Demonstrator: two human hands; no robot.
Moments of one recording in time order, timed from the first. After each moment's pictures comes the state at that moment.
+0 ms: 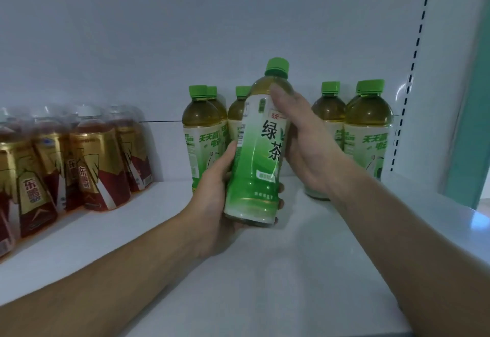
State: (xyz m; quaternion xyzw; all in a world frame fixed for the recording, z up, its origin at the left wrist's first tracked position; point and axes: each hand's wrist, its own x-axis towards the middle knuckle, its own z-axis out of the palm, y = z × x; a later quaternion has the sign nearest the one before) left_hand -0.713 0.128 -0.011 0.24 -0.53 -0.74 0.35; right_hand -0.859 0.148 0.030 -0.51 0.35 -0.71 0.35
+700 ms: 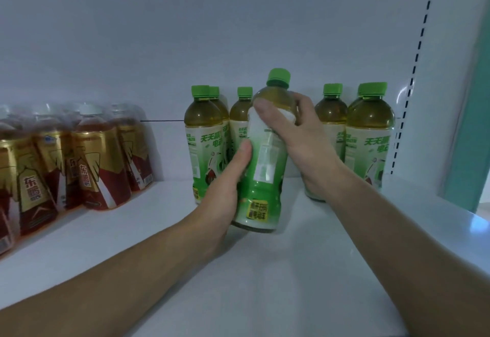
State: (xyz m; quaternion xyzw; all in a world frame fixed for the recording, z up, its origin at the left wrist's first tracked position) left_hand -0.720 0.122 -0.018 0.21 -0.58 -0.65 0.44; right_hand -0.857 0.146 0.028 -0.51 0.45 -0.70 0.21
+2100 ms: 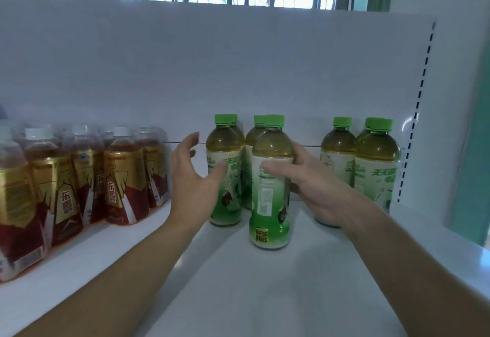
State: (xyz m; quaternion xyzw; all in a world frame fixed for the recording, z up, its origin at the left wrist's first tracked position) left_hand -0.680 0.066 0.000 0.32 -0.65 -0.27 0.63; right_hand -0.854 0.150 0.029 -0.57 0.50 -0.57 0.32
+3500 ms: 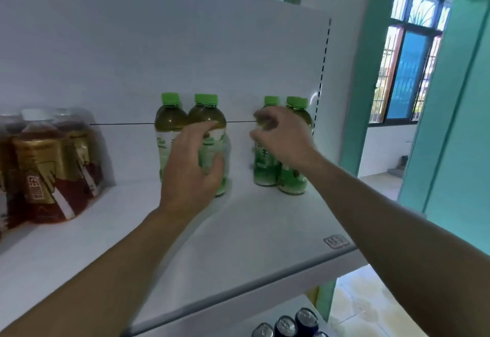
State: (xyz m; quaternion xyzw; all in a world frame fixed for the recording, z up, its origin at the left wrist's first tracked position) left_hand -0.700 0.105 -0.005 0.13 -0.79 -0.17 0.58; right_hand -0.857 0.200 0.055 -0.50 0.74 -0.42 -0.15
